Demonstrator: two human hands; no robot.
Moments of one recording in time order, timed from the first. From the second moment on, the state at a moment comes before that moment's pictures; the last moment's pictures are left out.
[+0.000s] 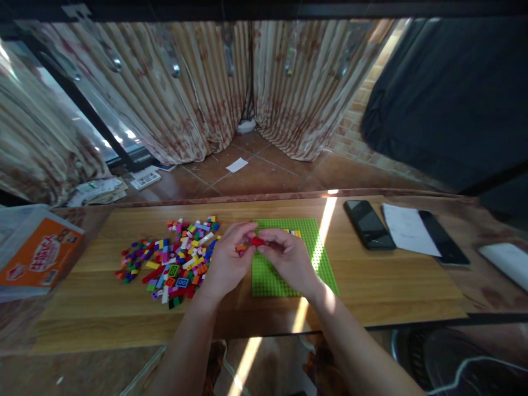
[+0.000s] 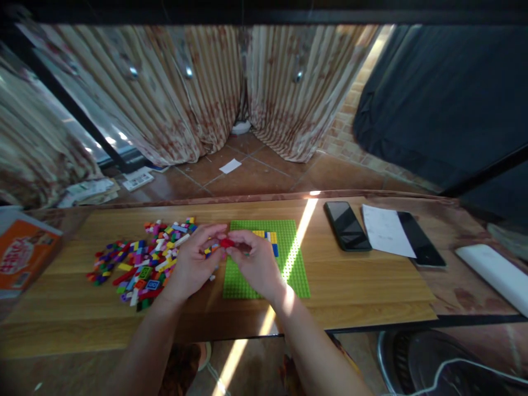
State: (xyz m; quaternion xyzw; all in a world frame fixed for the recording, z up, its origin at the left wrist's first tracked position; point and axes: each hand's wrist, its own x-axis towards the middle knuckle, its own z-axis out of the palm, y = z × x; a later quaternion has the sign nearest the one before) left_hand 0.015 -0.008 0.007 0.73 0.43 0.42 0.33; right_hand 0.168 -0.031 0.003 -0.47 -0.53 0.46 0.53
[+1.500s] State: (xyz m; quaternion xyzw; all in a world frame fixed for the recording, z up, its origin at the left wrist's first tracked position) left_hand 0.110 0.021 -0.025 0.67 0.51 0.39 0.36; right_hand 0.262 -0.006 -0.030 -0.58 -0.56 0.36 0.48
